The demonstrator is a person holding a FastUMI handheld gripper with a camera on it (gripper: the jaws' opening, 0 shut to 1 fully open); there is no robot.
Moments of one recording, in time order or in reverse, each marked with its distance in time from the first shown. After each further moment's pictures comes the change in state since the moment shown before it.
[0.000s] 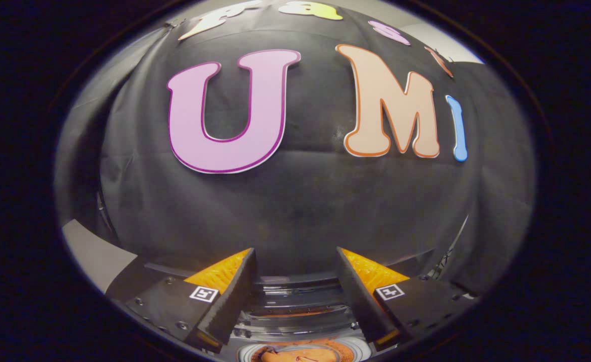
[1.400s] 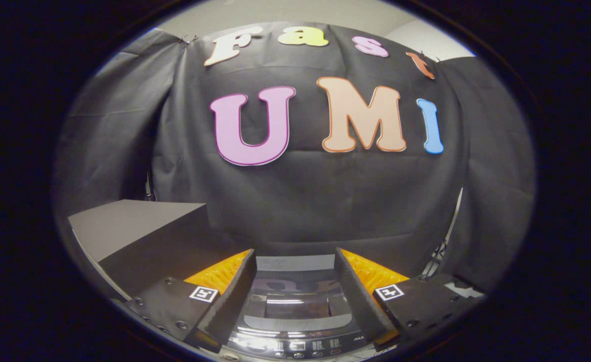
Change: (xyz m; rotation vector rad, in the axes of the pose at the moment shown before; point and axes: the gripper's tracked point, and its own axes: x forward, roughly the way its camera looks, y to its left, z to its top) arm -0.213 -0.044 -0.058 0.028 -0.074 0.078
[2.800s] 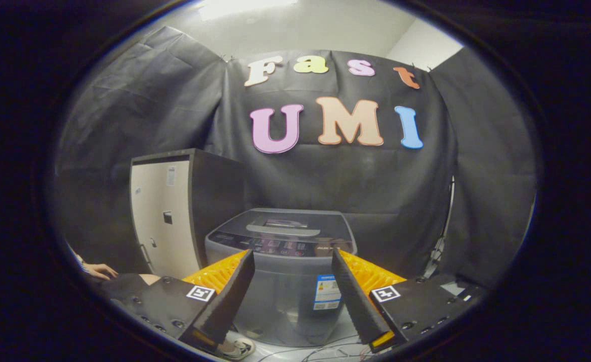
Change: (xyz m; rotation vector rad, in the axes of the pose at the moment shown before) arm -0.223 -0.083 -0.176 -0.031 -0.124 0.181
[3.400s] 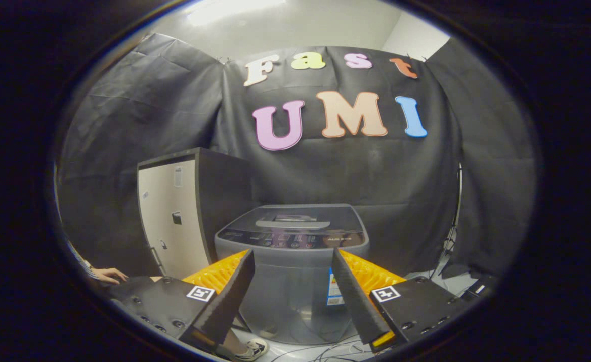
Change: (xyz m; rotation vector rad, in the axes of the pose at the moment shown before) arm 0.008 0.010 -0.022 0.041 0.036 0.041
